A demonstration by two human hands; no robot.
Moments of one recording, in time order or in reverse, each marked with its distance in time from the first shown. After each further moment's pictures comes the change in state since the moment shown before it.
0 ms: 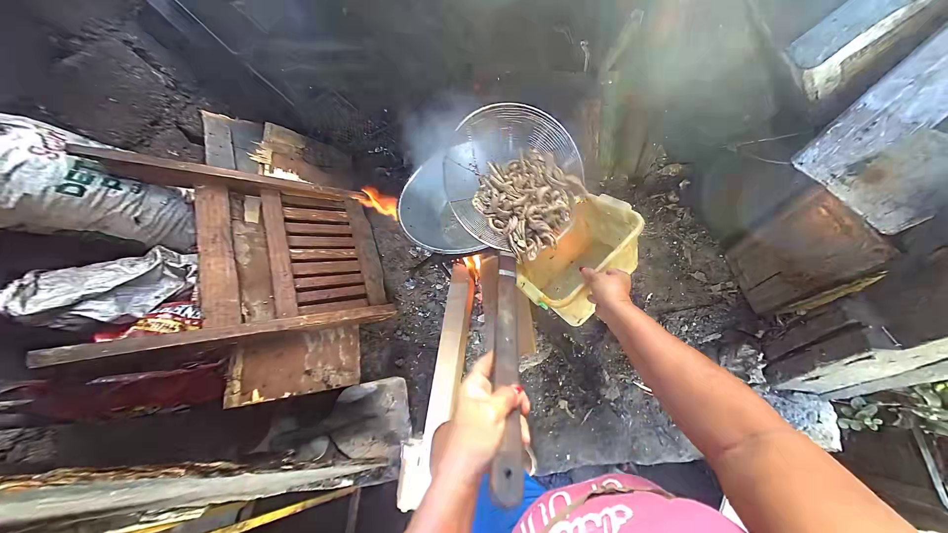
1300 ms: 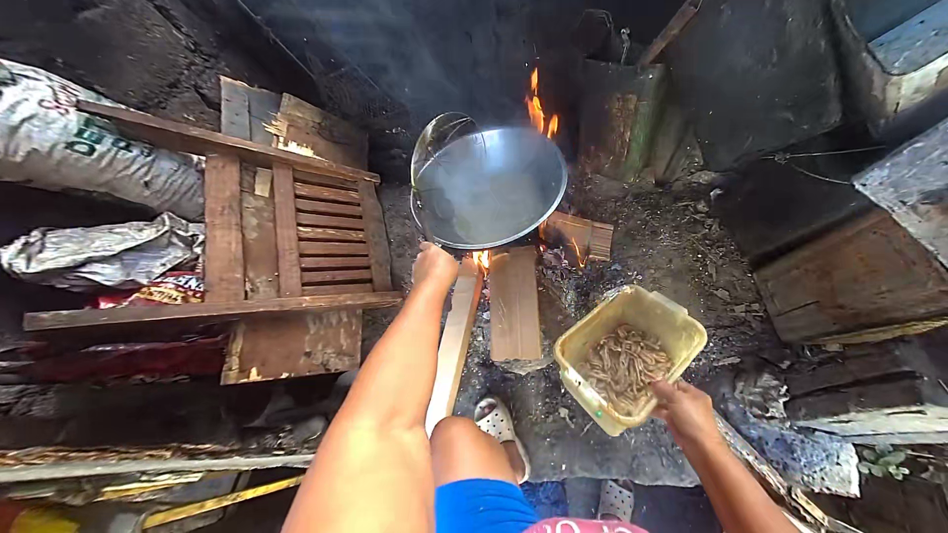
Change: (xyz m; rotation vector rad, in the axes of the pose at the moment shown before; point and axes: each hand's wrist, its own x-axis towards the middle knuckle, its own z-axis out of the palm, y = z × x) left_hand 0.257 0.074 -0.078 1.234 0.585 -0.201; right_hand -0.037 0.134 -0.108 0.173 0.055 0.184
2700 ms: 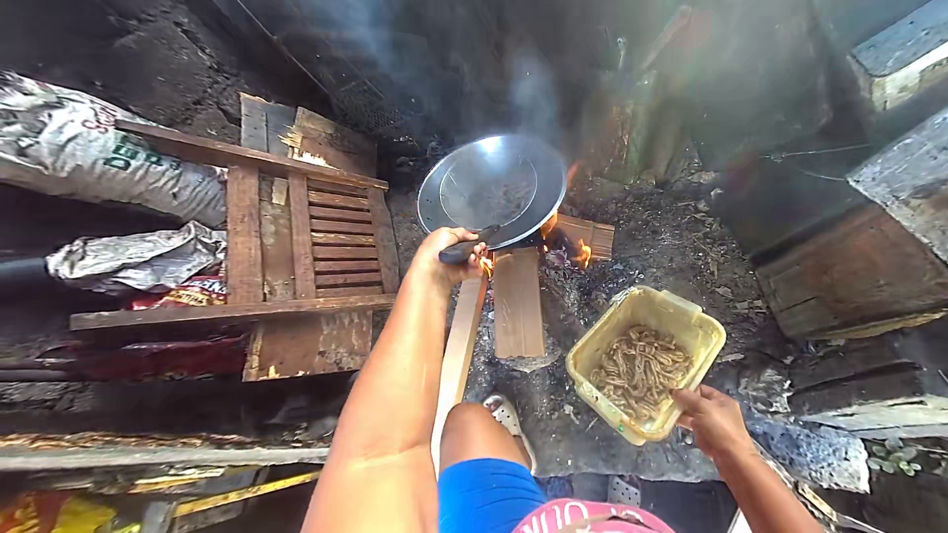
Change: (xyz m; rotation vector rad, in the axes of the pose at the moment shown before) left_hand -0.043 0.018 -0.050 -1.371 -0.597 -0.136; right_hand -0.018 -0.010 -0.037 0.011 -0.019 -0.022
